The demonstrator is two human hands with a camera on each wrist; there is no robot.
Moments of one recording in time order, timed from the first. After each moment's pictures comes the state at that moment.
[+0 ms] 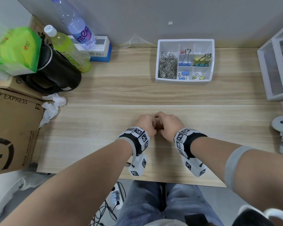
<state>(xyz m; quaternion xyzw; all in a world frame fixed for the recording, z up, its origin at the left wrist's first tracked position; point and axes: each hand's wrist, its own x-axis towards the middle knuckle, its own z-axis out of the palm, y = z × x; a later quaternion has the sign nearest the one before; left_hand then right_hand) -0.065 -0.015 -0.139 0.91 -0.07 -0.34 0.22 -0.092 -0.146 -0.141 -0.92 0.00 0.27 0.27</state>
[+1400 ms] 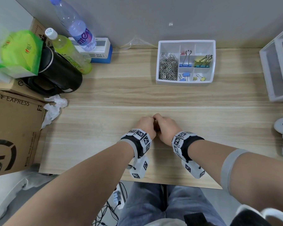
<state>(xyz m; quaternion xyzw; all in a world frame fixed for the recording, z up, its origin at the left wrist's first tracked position) -0.062 -0.018 -0.146 0.92 -0.08 -0.34 0.15 -0.092 -0.137 -0.148 -0.92 -0.05 0.26 0.30</state>
